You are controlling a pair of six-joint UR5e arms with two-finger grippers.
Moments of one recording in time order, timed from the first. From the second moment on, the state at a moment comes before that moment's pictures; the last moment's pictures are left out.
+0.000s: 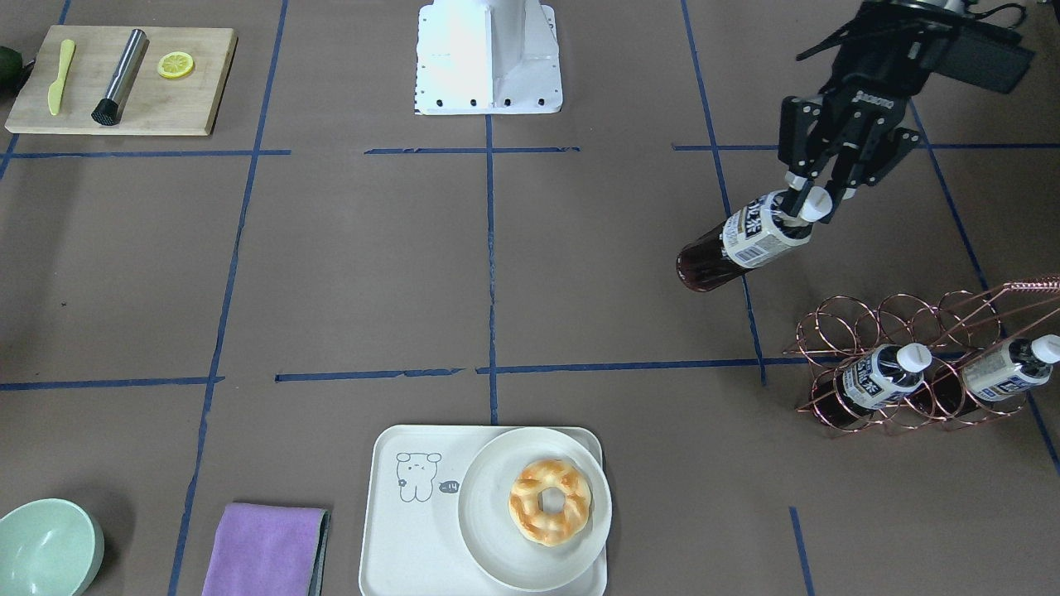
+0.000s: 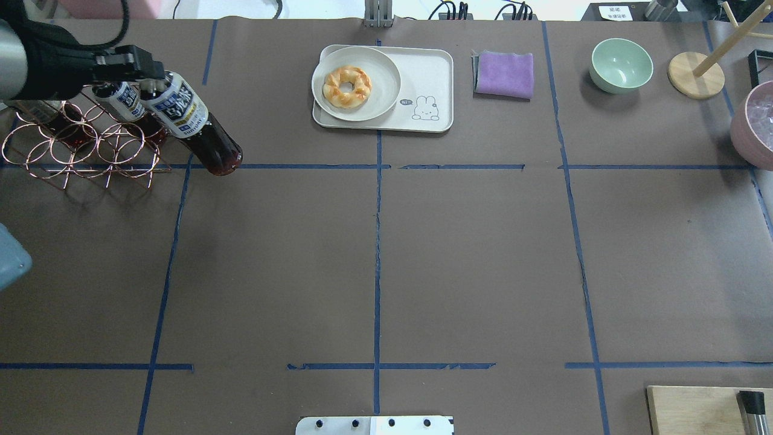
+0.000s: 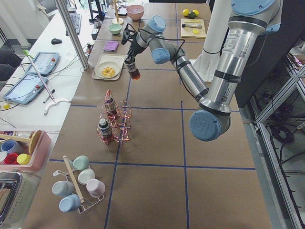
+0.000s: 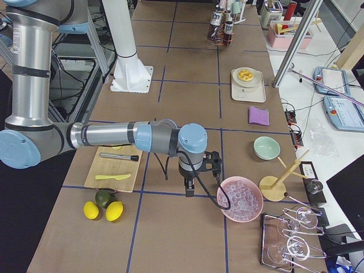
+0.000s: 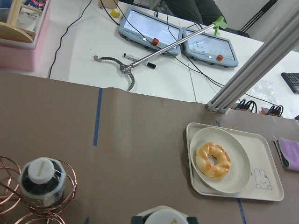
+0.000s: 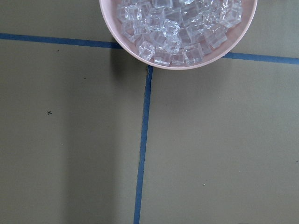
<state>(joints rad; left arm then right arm) -0.90 -1.89 -2.16 -1.82 -1.77 -1.11 1.64 -1.71 1.82 -1.76 2.33 -0.19</state>
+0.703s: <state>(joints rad) -0.57 -2.14 -2.07 -1.57 -1.34 -1.15 1.64 -1.71 1.82 -1.76 2.33 -0.19</state>
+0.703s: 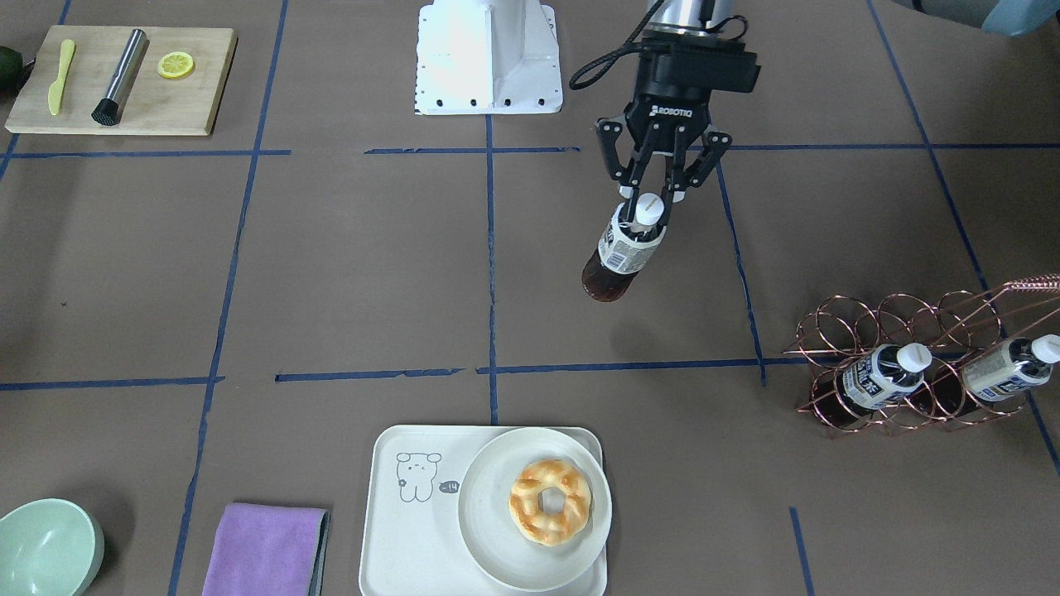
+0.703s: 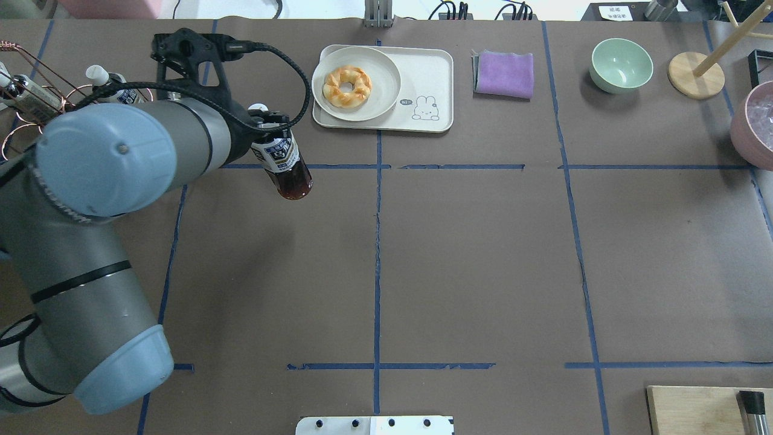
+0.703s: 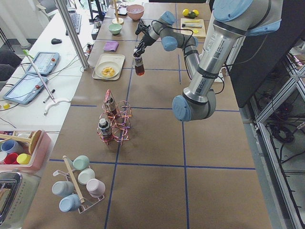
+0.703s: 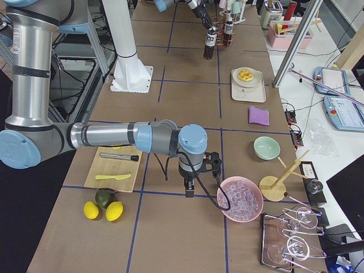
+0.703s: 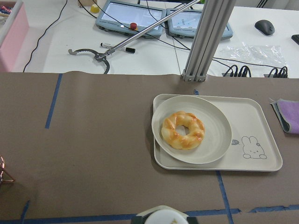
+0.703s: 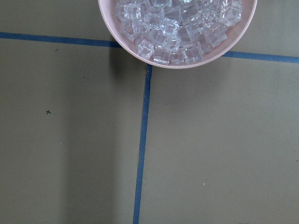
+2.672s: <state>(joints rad) -0.41 -2.42 -1.70 -1.58 -1.11 -1.30 1.64 -1.70 1.81 -1.76 2.33 -0.19</state>
